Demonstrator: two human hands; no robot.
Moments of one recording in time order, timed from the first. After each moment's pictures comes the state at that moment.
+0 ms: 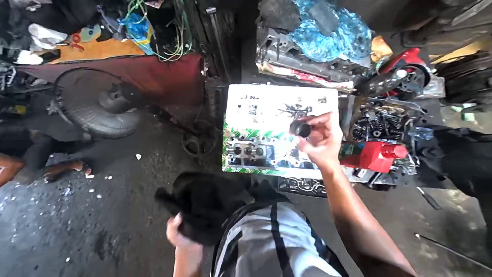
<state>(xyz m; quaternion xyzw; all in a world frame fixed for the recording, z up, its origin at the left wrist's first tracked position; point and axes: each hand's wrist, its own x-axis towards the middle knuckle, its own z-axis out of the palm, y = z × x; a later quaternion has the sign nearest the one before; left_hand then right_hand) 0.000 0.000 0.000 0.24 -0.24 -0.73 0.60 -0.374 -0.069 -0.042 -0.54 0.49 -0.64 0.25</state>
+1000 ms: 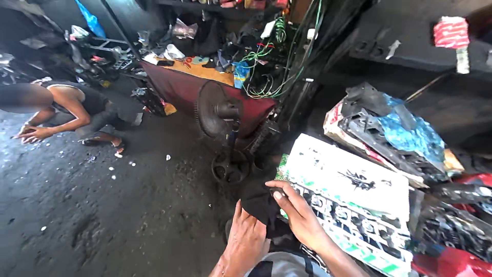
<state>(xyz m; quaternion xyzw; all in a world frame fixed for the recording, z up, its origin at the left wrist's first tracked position) 0.100 -0.023 0.007 0.48 -0.81 -0.06 0.34 -0.072 -0.071 0.049 -0.66 0.47 -0.38 0.44</state>
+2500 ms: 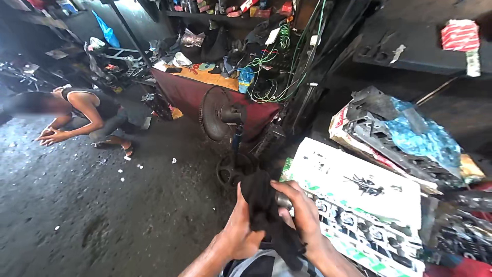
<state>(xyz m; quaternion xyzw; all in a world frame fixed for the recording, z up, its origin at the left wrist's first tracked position) 0.119 -0.045 0.075 0.29 -0.70 -0.38 0.53 -0.057 -0.076 0.081 -0.77 0.36 -0.52 0.11</state>
